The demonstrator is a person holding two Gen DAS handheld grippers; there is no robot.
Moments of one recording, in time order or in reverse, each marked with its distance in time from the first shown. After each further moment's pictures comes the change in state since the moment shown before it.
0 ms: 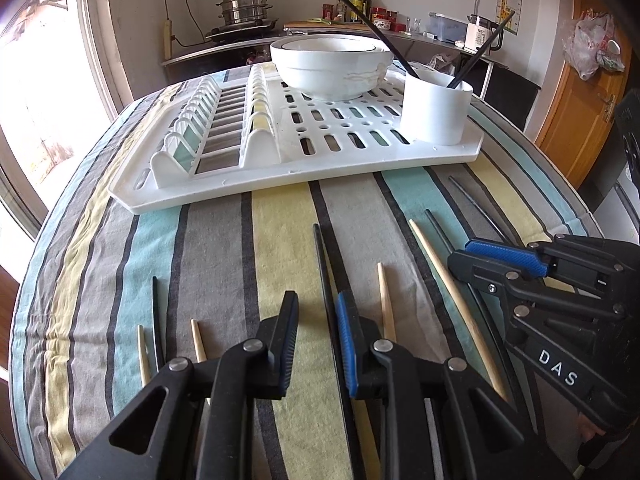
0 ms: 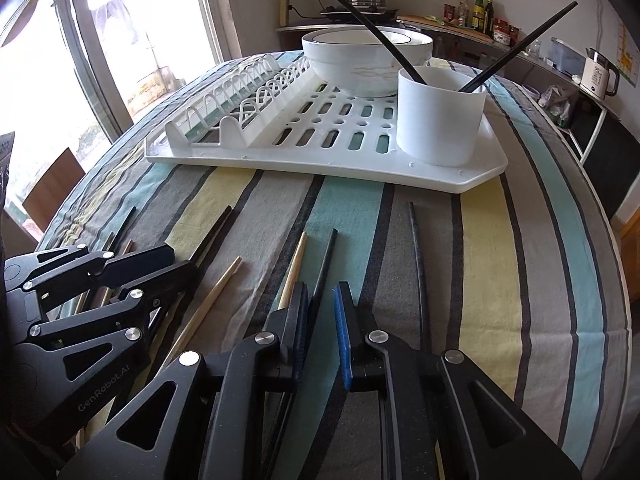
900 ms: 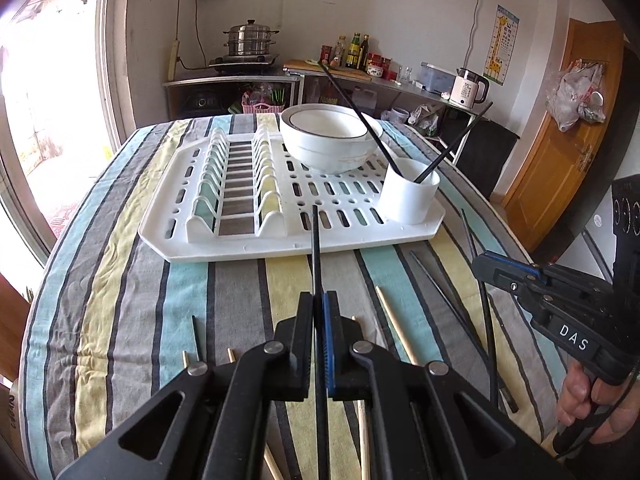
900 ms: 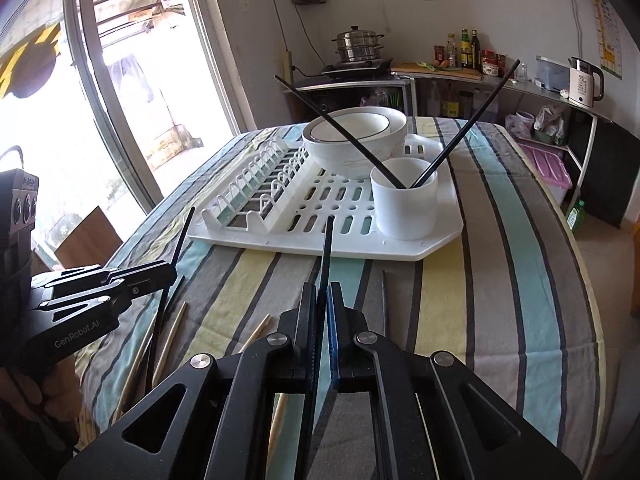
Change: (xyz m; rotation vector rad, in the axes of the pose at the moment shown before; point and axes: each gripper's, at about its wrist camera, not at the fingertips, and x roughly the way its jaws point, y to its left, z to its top) left arm -0.075 0.025 0.028 -0.080 -0.132 -0.119; right arm -0.091 -0.022 0.015 0.072 -0.228 0.096
